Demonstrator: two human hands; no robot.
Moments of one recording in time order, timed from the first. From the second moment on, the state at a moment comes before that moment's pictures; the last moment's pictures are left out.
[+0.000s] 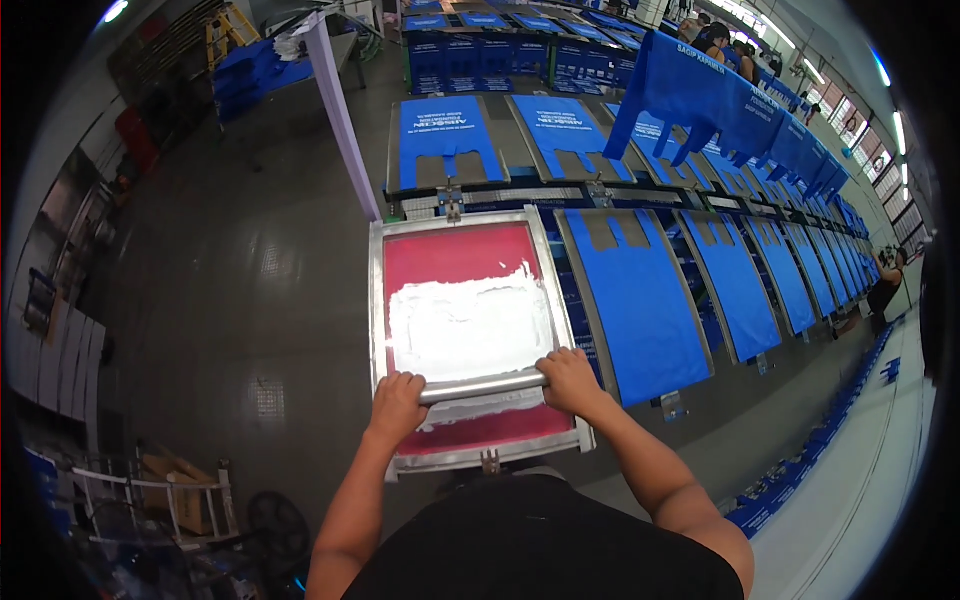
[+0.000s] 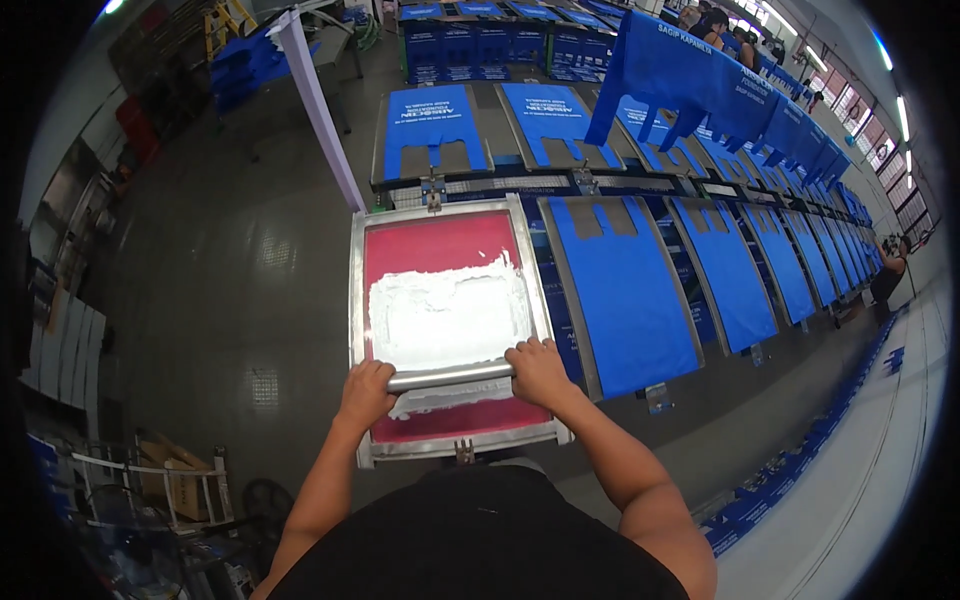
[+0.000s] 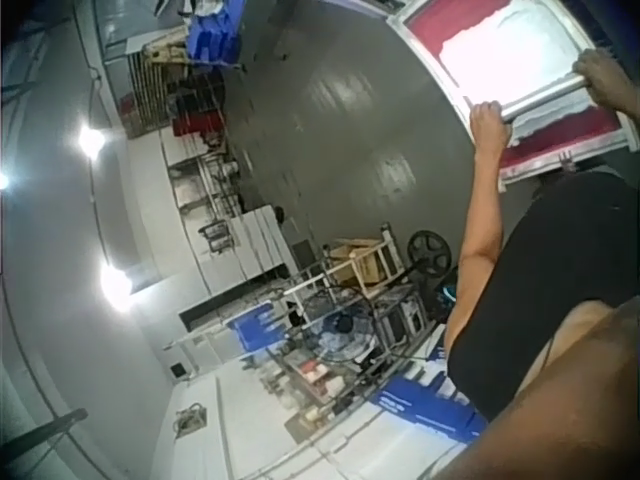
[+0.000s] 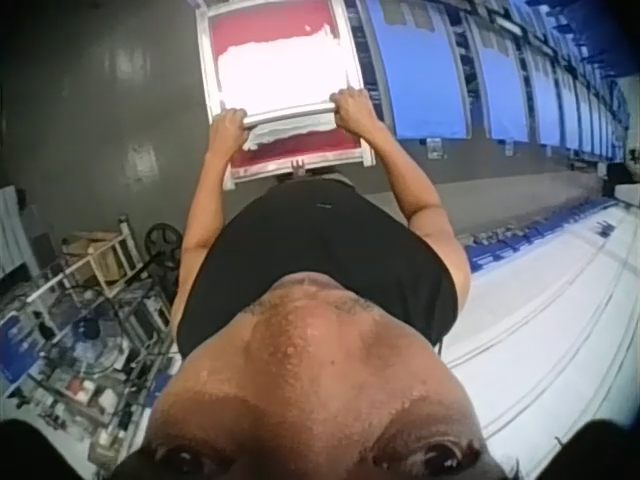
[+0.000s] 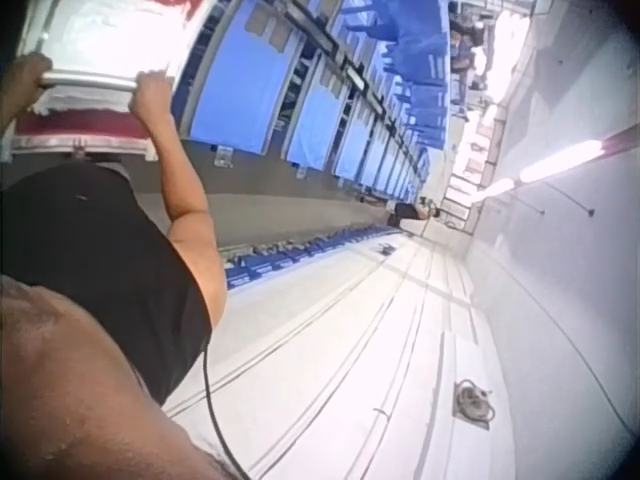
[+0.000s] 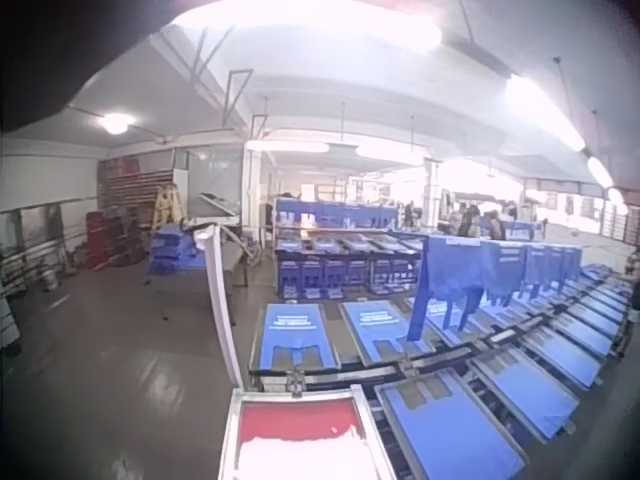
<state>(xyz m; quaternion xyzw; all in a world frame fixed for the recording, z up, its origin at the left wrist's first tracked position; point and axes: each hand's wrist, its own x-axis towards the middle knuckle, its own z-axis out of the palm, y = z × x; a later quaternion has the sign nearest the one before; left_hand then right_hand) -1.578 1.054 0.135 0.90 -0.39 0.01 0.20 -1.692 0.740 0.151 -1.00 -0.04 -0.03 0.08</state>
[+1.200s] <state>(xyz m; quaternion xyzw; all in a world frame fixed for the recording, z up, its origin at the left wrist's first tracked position) -1.610 1.041 0.058 0.93 -0.30 -0.08 0.21 -1.684 0.731 0.083 -0.97 -0.01 0.17 0.16</state>
